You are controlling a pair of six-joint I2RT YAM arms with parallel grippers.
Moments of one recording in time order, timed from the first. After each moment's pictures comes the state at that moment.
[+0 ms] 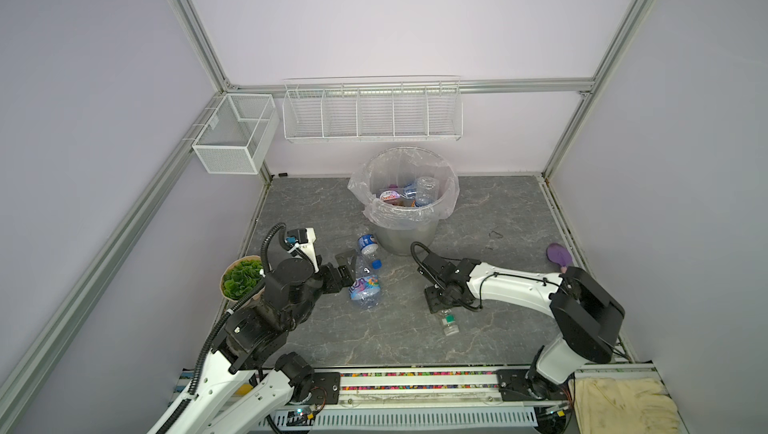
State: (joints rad) left arm -0.70 0.62 0.88 -0.68 -0.26 -0.63; right arm 0.90 1.65 0.97 -0.68 0.10 0.60
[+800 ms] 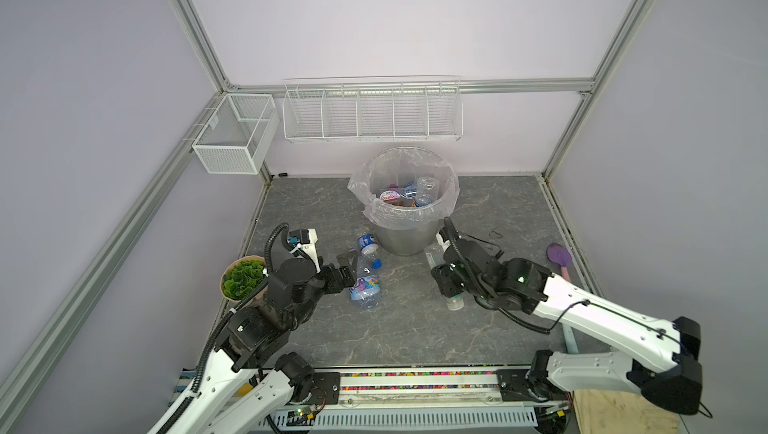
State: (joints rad) left arm -0.70 0.62 0.86 -0.68 -0.26 -0.64; right arm 1.04 1.17 1.17 -0.81 0.34 0.46
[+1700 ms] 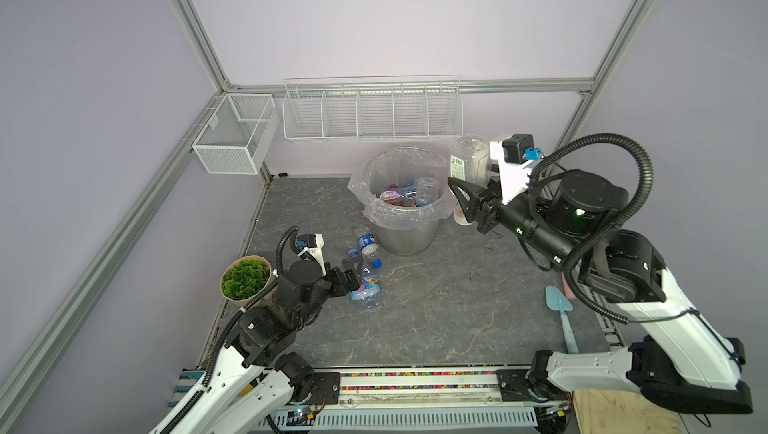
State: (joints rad) left arm -0.70 0.62 0.78 -0.63 -0.21 -0.69; right arm 1.05 1.25 1.87 -0.66 0.38 0.01
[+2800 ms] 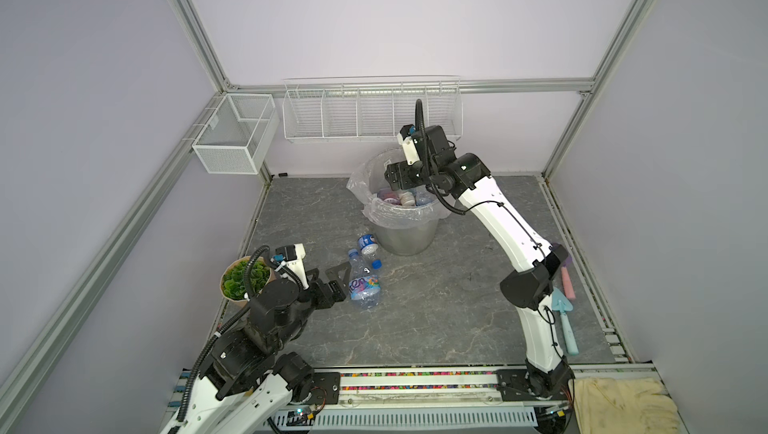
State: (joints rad) left arm -0.70 0.43 0.78 -0.72 -0.22 -0.71; right arm 0.69 2.12 2.49 -0.99 0.03 0.24
